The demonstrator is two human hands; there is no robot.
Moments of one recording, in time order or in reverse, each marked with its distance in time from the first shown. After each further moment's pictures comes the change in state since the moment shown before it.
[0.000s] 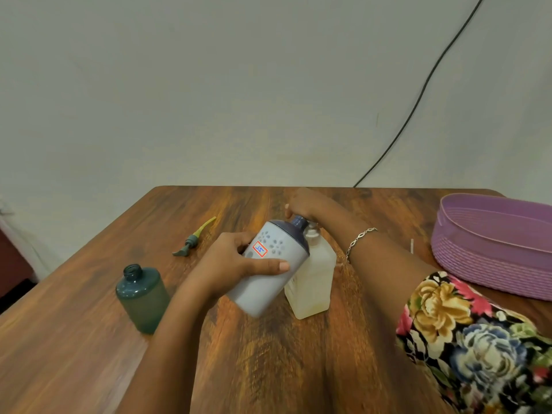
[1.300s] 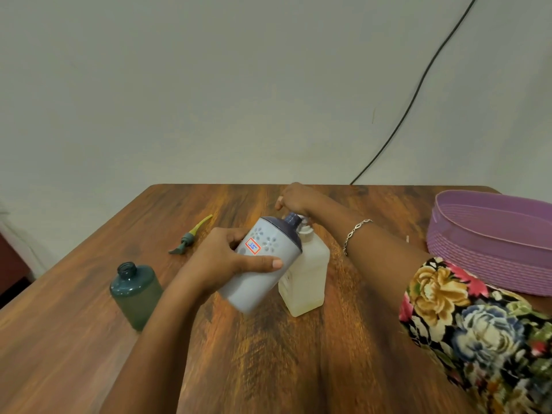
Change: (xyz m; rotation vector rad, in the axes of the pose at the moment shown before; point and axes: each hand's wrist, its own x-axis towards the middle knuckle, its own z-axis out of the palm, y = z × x) left_hand -0.002 0.007 0.002 0.028 0.023 -0.004; right_hand -0.001 0.000 0.001 0.118 -0.004 -0.043
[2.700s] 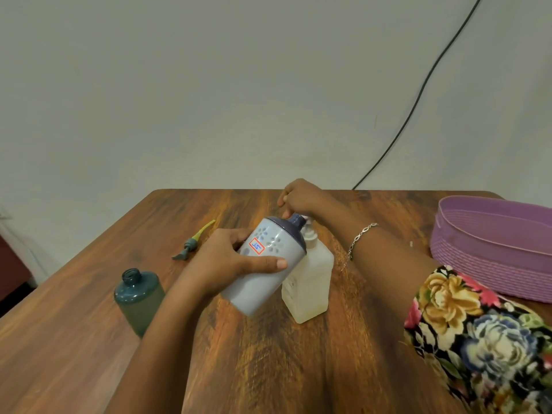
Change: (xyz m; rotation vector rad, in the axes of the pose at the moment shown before) left_hand -0.003 0.009 -0.005 0.024 0.002 0.027; right_hand 0.000 -0.003 -0.008 0.044 0.148 -0.030
